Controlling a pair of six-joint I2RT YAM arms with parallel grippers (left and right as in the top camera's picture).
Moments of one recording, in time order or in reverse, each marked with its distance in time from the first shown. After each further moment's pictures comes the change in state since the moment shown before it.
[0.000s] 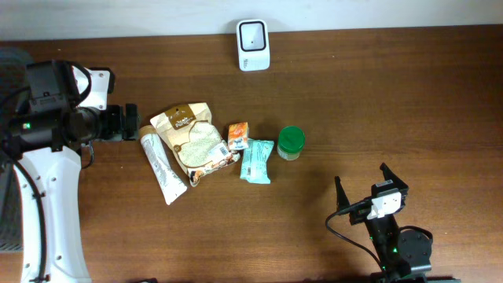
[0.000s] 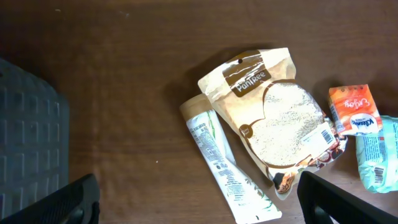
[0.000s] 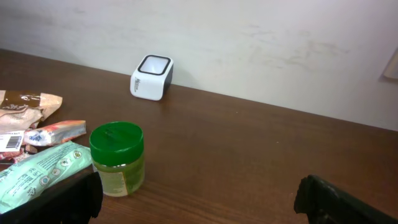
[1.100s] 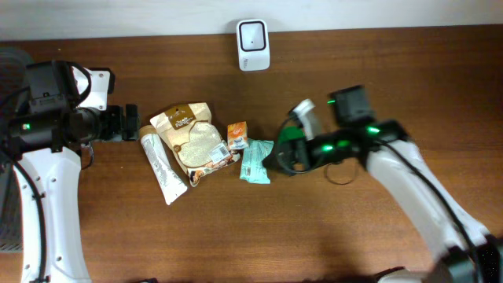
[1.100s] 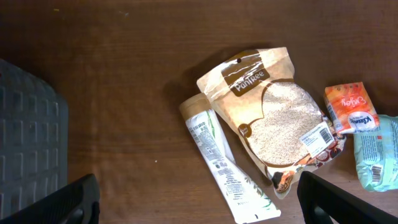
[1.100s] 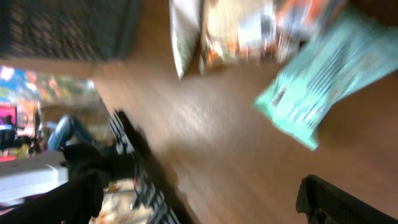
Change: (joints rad) left arm 0.000 -0.004 -0.001 -0.003 0.004 0.000; right arm 0.215 1.519 1.136 -0.735 -0.728 0.203
